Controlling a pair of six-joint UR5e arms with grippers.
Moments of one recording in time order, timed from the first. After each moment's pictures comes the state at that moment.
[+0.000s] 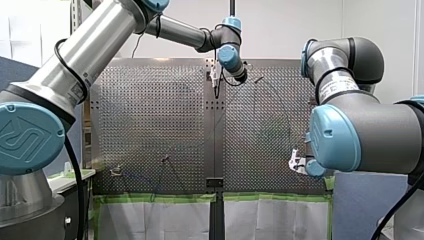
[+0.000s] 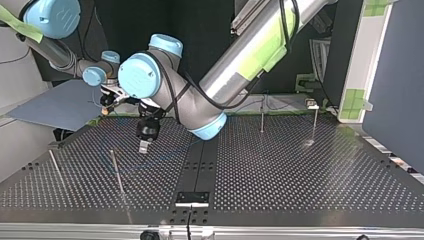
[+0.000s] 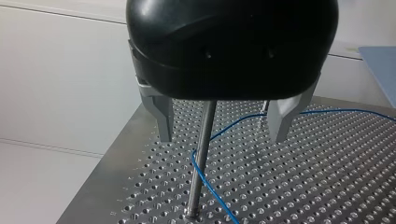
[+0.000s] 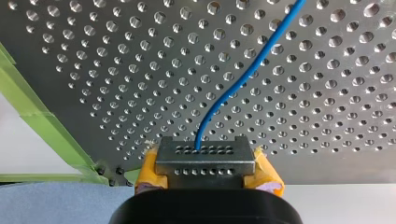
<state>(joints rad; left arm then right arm) -0.76 -2.16 -0.95 -3.25 -1.96 -1.72 1.65 -0.57 1.51 -0.74 1.61 1.75</state>
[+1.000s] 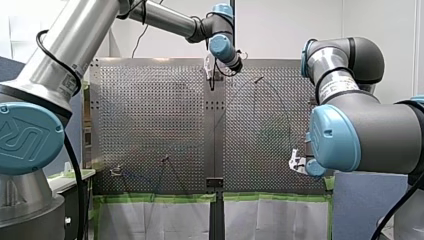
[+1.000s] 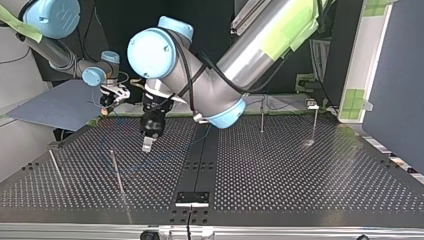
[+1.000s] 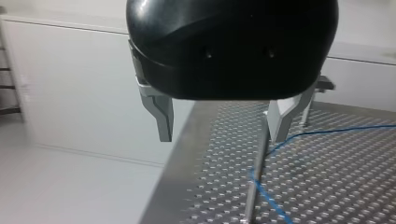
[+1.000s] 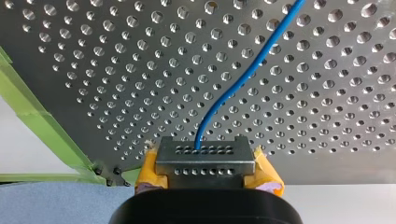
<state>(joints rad) -0.76 -2.00 -1.11 -3.15 -1.96 -1.75 1.65 -0.57 1.51 -0.74 1.61 1.75</state>
